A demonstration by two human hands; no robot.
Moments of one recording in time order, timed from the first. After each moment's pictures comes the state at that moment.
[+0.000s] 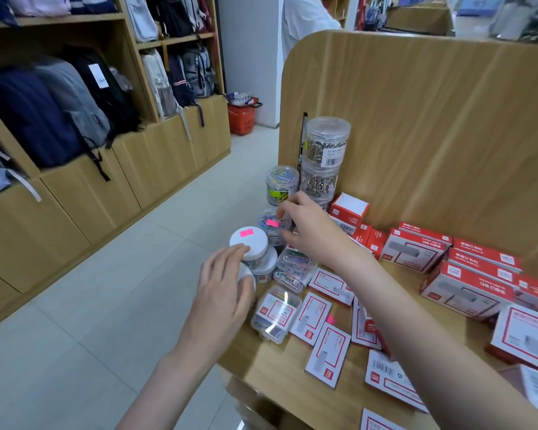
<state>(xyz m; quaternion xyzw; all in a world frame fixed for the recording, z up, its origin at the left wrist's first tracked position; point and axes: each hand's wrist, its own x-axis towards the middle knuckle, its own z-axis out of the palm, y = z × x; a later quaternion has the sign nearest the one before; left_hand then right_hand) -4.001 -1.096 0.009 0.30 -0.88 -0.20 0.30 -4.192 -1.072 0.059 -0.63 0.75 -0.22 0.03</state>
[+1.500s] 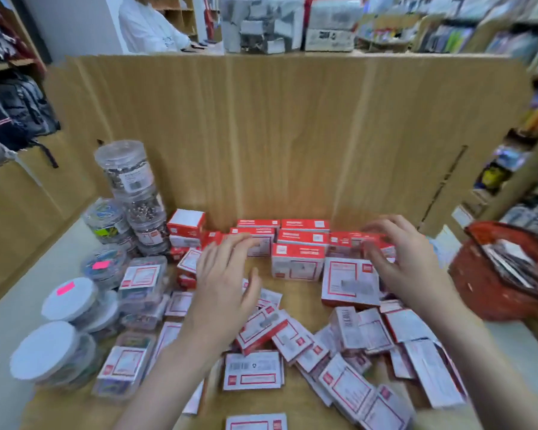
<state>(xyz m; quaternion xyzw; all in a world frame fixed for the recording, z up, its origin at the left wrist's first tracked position) -4.159 -0.992 0.038 0.06 -0.93 -0.19 0.31 -4.295 -0.779 0.067 -0.34 0.88 -0.32 -0.14</state>
